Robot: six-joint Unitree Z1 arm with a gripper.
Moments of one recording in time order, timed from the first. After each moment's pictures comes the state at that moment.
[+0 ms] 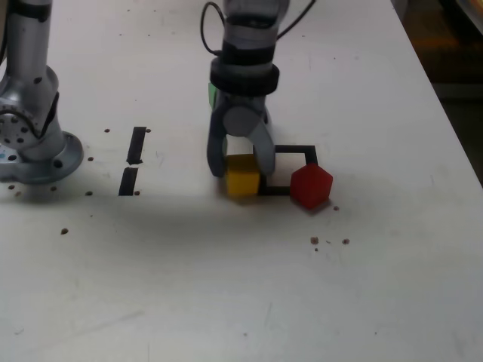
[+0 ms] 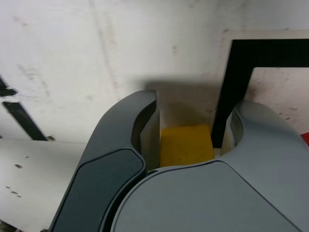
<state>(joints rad) 0.04 1.89 -1.13 0.94 -0.18 0.09</state>
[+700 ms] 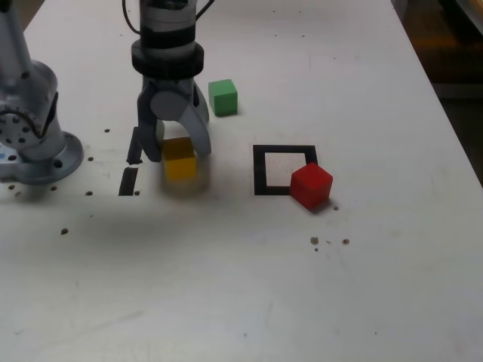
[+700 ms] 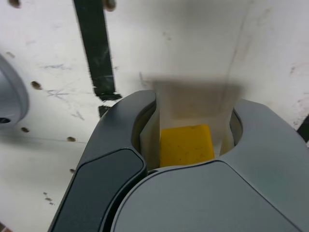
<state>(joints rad) 0.07 1.61 -0.85 0.90 -0.11 0.04</state>
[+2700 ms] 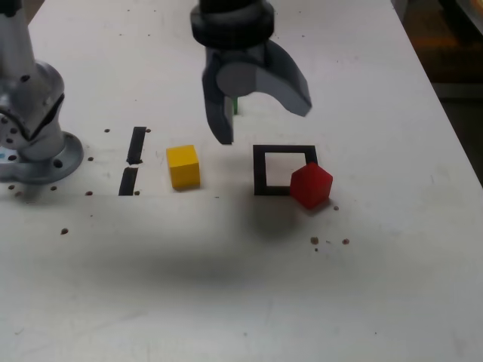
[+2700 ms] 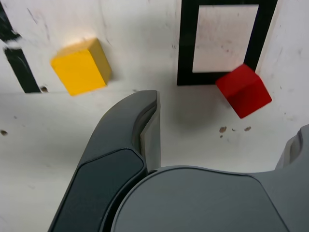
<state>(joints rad) -0.17 1.71 -1.31 1.09 -0.05 -0.17</state>
